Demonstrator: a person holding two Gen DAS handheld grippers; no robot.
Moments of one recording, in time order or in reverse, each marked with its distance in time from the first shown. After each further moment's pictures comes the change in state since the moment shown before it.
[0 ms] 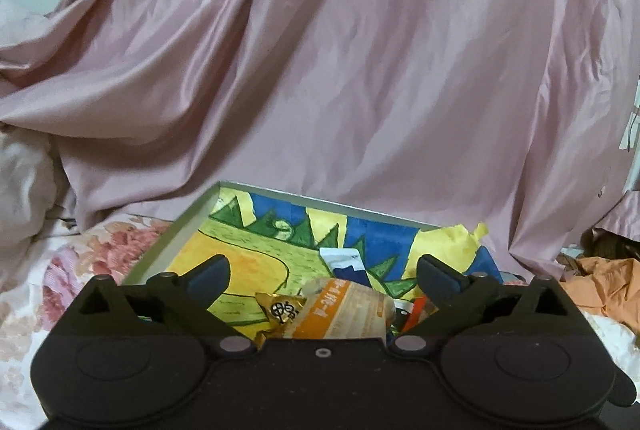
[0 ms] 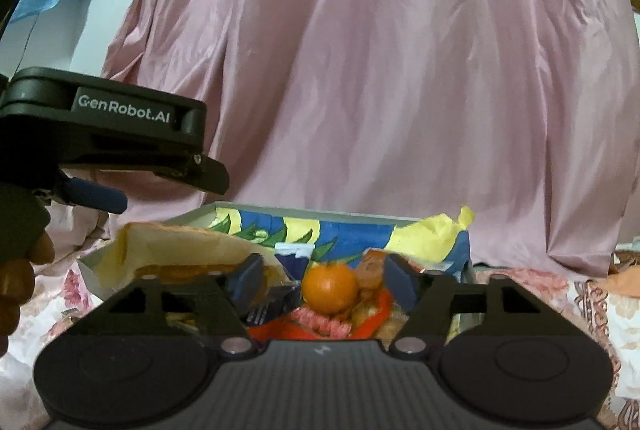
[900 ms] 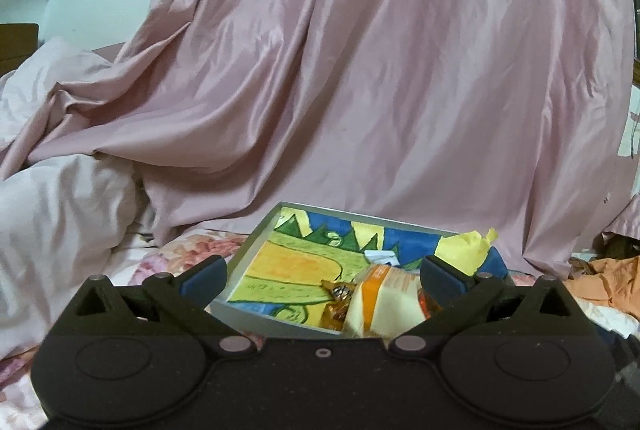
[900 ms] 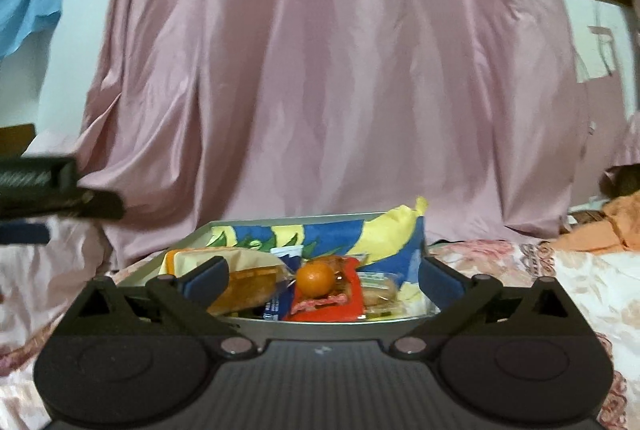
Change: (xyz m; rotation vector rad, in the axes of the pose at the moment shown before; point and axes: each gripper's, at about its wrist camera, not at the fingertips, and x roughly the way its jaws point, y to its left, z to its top) left arm -0.107 0.021 -0.011 0.029 -0.076 0.092; right arm -0.074 0.008 0.013 0.158 0.008 -0.105
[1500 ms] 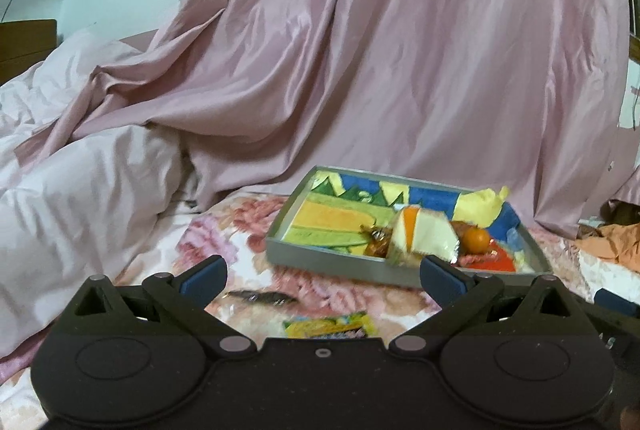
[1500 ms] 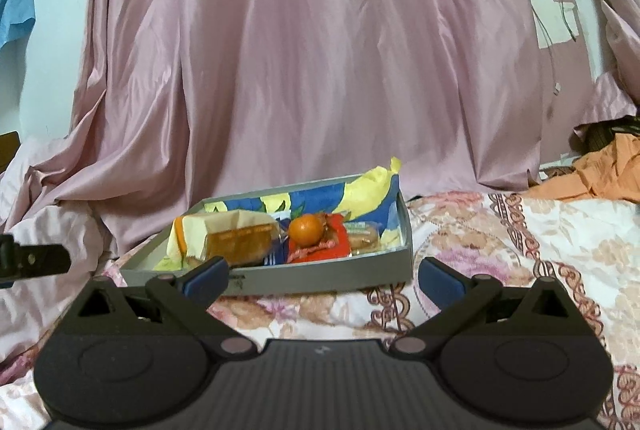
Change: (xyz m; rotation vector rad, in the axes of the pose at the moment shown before) left arm -0.056 0.033 -0.039 0.028 0.052 0.045; right arm -0.043 0.005 -0.024 0.077 0.074 -0.054
